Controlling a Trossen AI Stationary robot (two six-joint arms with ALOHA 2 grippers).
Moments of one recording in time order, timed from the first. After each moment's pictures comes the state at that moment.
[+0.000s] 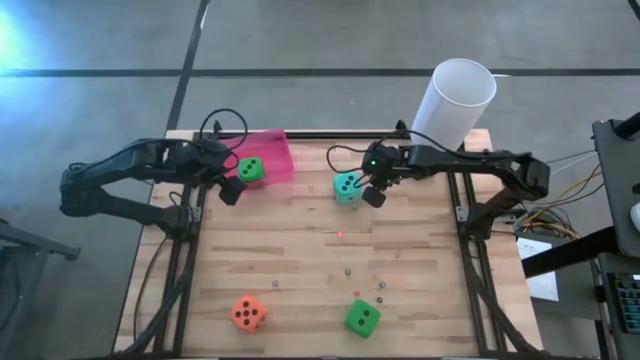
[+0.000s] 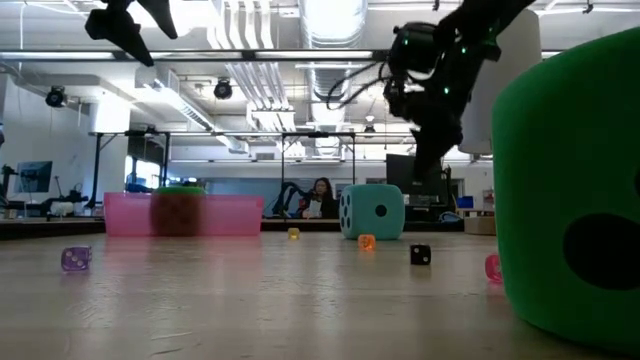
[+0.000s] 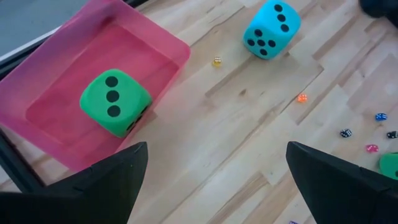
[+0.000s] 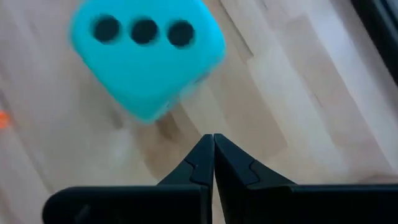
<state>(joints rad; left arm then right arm) 0.15 1.01 1.28 -1.27 -0.23 -0.68 -0.36 1.53 1.04 -0.65 0.11 0.13</state>
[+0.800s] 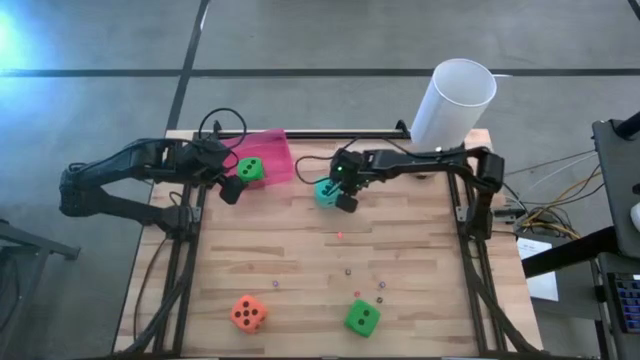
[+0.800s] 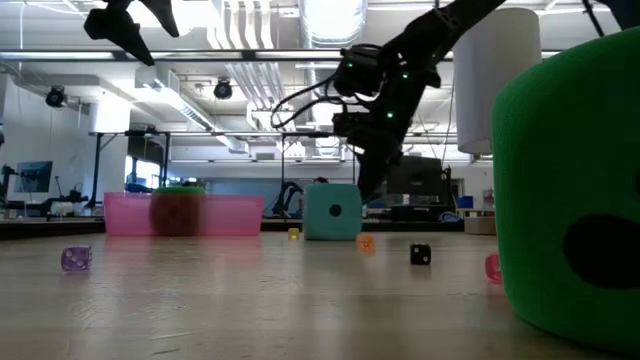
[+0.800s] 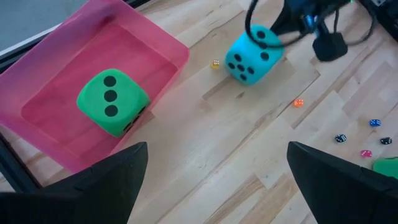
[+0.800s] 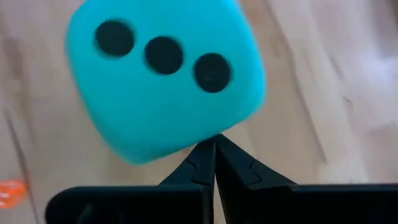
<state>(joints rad) 0.15 1.01 1.28 -1.27 -0.23 -0.71 -0.28 1.88 1.30 -0.55 0.05 0.01</state>
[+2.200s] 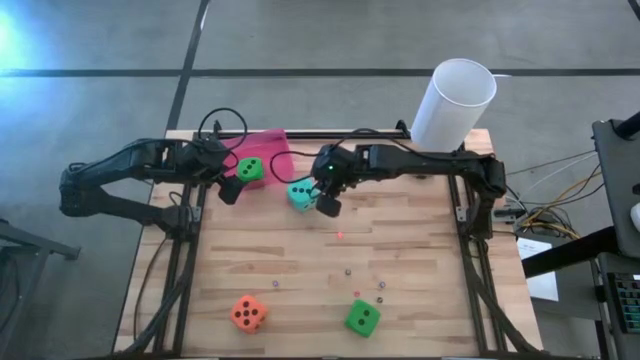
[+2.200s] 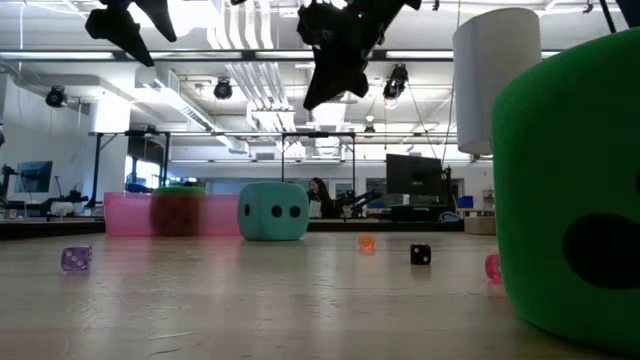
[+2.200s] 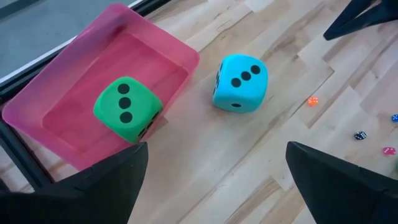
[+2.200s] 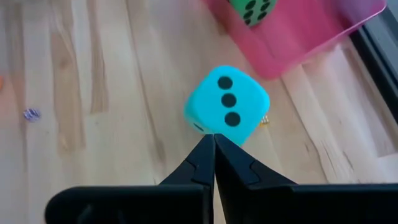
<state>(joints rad) 0.15 1.01 1.28 -1.28 -0.27 -0.65 -0.14 1.86 1.69 -0.73 0.02 0.14</state>
